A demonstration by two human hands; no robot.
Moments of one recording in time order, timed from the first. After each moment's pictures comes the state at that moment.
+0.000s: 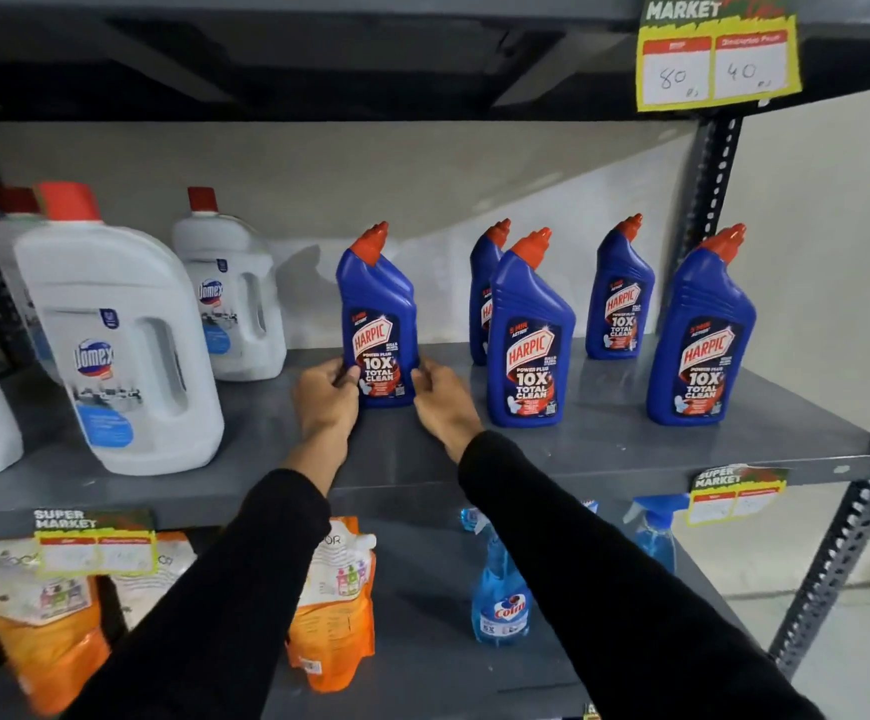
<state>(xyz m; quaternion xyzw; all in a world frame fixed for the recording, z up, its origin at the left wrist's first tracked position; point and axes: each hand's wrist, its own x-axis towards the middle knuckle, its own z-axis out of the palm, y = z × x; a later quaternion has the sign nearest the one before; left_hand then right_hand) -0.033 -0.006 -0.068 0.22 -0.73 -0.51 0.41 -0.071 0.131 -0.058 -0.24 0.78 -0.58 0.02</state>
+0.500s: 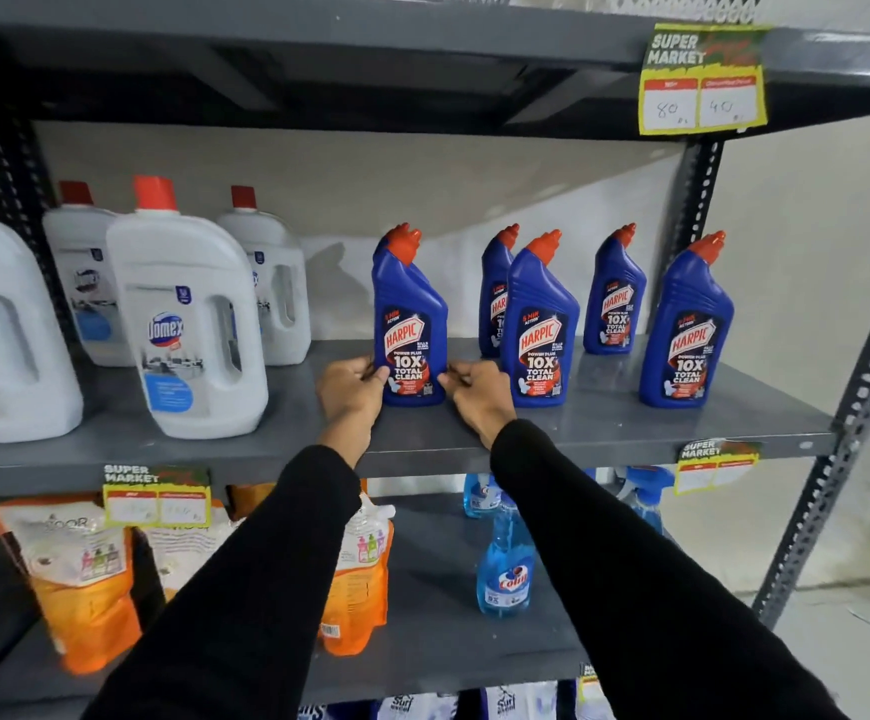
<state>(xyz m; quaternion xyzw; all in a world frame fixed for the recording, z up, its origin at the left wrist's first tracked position) 0.009 0.012 -0.062 0.21 -0.73 -0.53 0.38 -0.040 0.160 -0.058 -0.21 0.80 -0.57 -0.03</state>
